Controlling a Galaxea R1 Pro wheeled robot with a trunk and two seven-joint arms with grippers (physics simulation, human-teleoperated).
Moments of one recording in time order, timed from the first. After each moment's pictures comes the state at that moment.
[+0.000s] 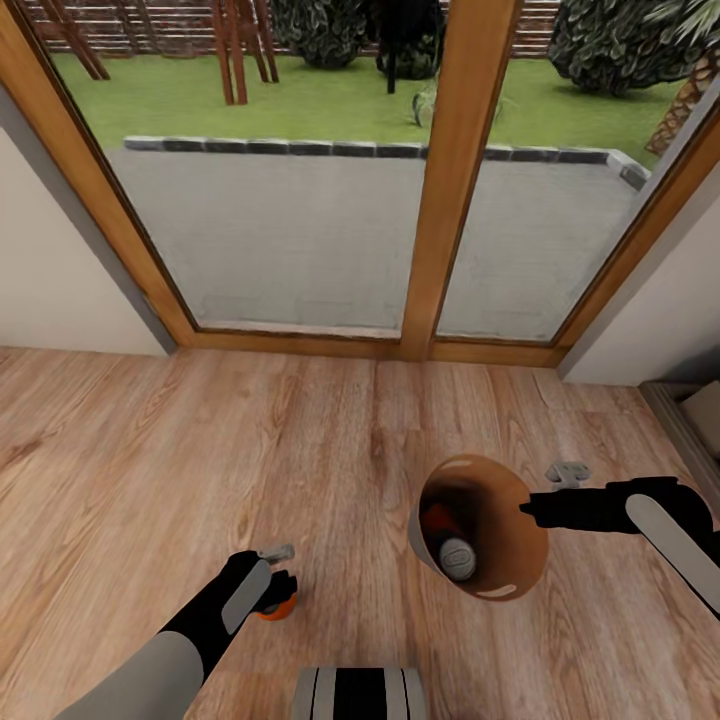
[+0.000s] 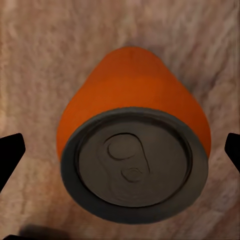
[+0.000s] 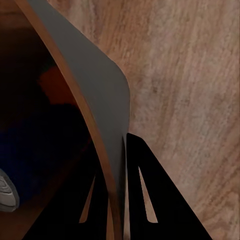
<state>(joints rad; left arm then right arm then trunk) -0.64 -0.04 -0.30 -0.58 0.70 0.60 0.47 -0.54 -0.63 0.30 -1.48 -0.93 1.05 -0.02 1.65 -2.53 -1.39</state>
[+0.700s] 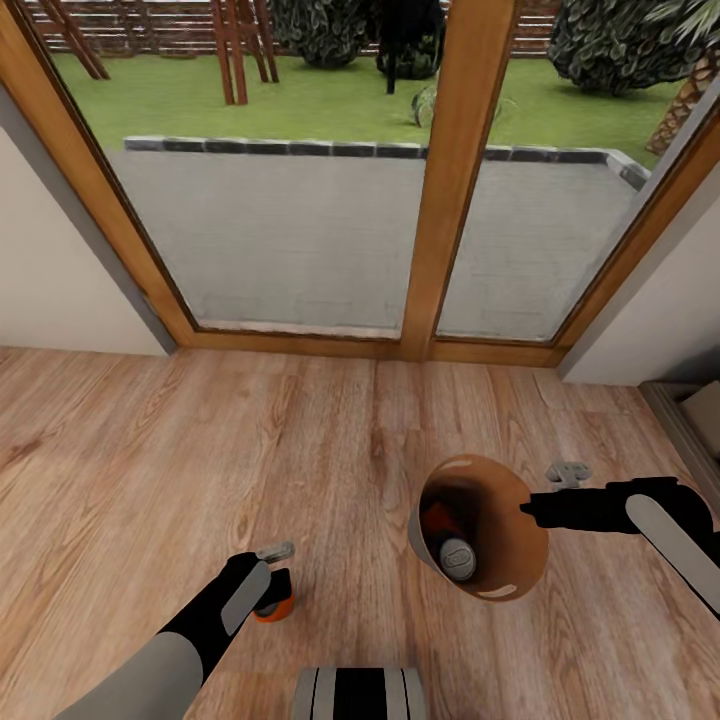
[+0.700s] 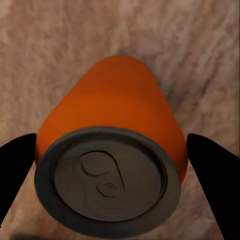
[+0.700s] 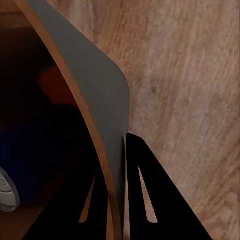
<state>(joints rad) -0.64 -0.04 -0.30 -0.57 0.70 0.56 0.44 -0.54 -0.63 0.30 -1.48 -0.92 1.05 -0.02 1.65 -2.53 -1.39</state>
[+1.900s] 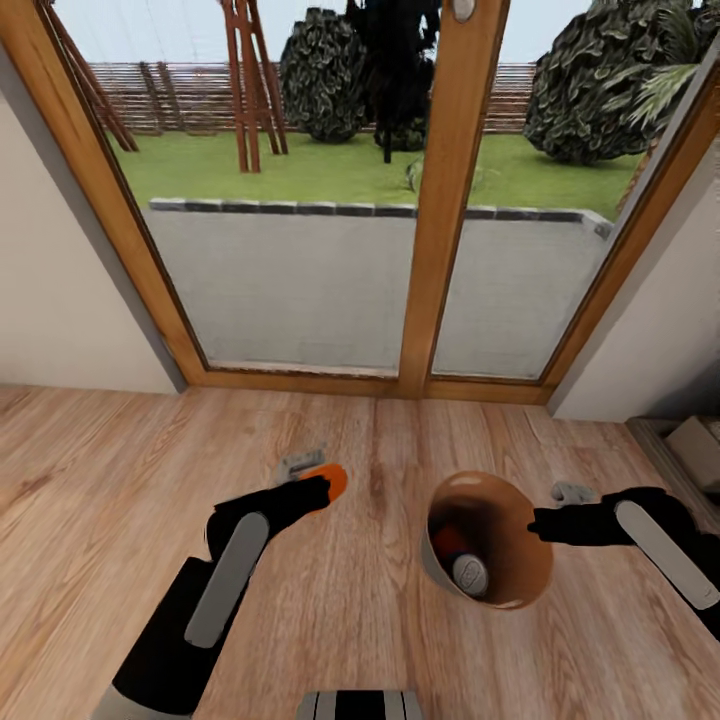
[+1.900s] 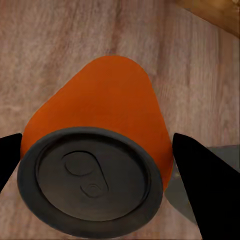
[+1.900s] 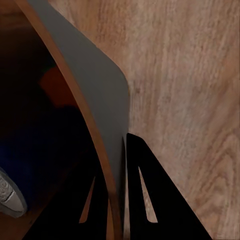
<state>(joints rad) -0.47 -0.08 -0.30 -1.55 0.76 0.81 0.55 -0.57 -0.58 0.30 -1.28 -0.91 1.05 -0.03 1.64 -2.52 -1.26</state>
